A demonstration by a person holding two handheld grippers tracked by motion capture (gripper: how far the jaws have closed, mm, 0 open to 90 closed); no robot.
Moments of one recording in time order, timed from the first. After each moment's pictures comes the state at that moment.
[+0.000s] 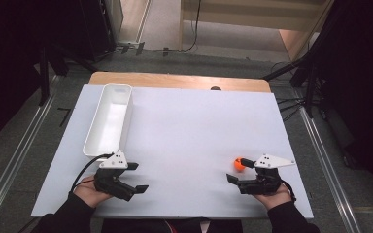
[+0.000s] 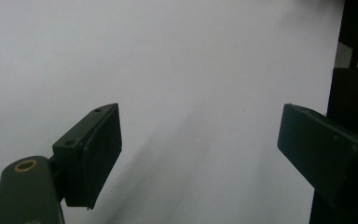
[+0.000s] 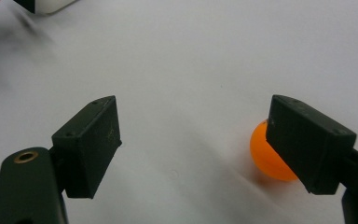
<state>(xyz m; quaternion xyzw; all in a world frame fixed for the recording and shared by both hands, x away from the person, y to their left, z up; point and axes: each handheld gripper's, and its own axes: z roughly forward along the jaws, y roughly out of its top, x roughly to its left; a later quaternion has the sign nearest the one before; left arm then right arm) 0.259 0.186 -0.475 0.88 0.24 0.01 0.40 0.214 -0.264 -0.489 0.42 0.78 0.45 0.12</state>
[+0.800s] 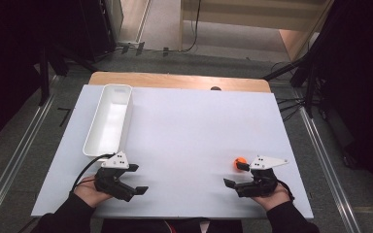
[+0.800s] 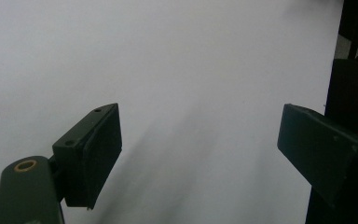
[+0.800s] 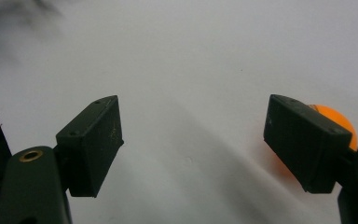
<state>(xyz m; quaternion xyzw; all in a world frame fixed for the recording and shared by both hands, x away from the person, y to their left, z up) 0.260 0.185 -0.477 0.89 0.24 -0.01 0.39 0.216 -0.257 -0.493 0.40 0.81 0.42 0.09</state>
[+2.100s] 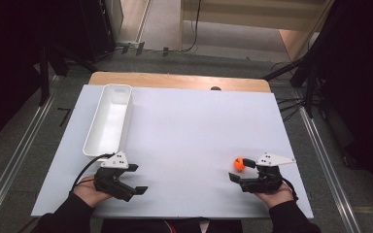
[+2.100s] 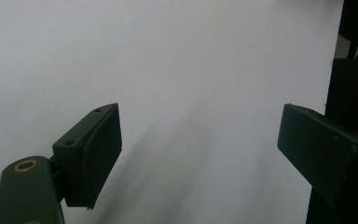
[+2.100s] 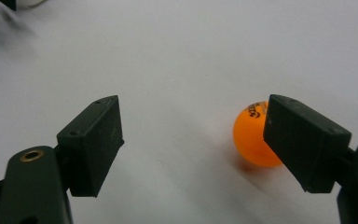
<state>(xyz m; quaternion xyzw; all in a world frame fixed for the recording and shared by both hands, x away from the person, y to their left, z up) 0.261 0.186 -0.477 0.89 0.24 -0.01 0.39 0.219 -0.271 -0.492 0.44 0.78 0.43 0.11</state>
